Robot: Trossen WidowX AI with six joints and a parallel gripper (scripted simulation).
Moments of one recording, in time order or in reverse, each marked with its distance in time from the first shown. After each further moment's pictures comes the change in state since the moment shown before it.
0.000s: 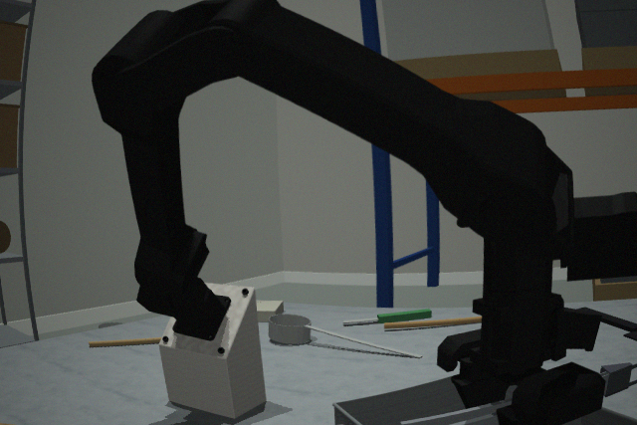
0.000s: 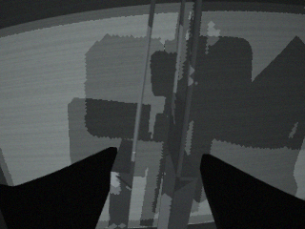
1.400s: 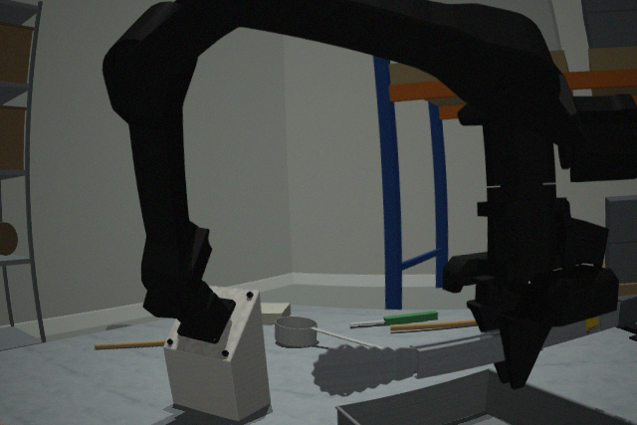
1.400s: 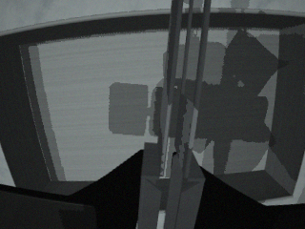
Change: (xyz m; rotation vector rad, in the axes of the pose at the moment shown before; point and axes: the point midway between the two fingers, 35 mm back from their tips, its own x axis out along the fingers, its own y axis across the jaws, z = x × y) arm -0.075 0.001 0.002 -0.014 0.008 0.007
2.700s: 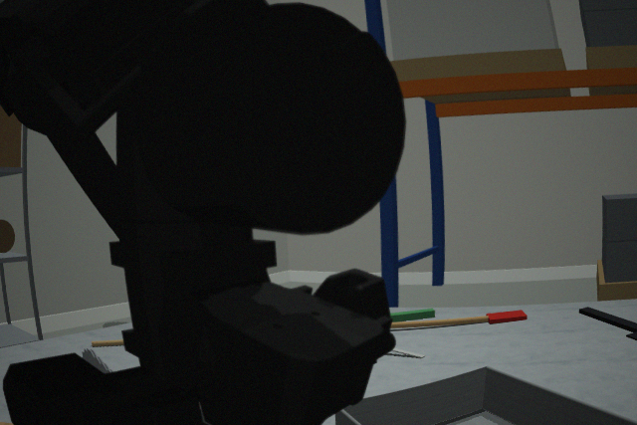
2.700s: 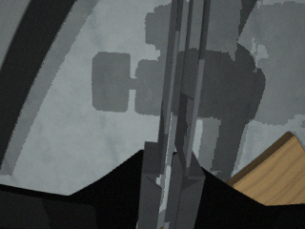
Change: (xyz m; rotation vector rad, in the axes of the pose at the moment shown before) arm 0.005 -0.105 -0.221 0.886 0.006 0.015
